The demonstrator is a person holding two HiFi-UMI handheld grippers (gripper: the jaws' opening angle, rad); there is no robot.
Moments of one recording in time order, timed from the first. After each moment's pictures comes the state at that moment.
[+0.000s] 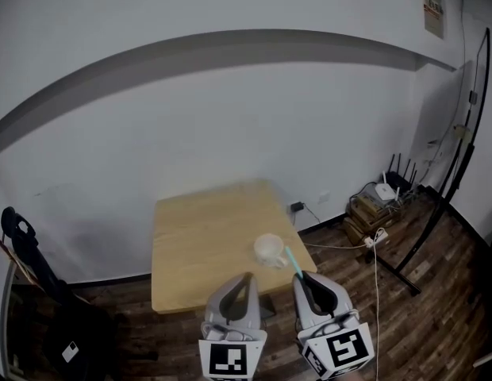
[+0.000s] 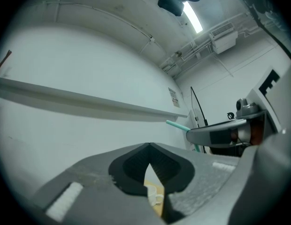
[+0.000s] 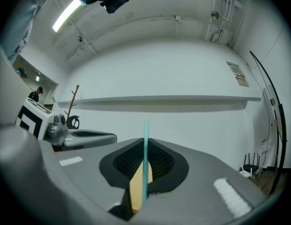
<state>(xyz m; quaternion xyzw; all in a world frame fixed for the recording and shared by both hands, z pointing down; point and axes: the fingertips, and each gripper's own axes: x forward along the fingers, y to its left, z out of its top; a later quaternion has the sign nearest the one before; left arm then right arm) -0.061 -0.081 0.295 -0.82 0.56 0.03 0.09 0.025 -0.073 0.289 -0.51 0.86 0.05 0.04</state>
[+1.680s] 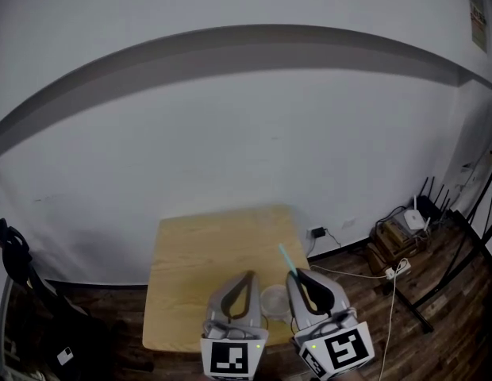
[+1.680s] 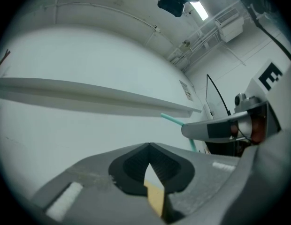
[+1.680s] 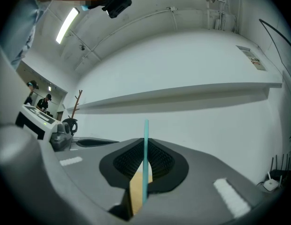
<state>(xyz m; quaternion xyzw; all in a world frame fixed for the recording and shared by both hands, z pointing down) -0.069 -0.276 0.288 -0.78 0.61 0.03 0.09 0.003 -0.272 0.269 -0.43 0.90 0.06 0.06</state>
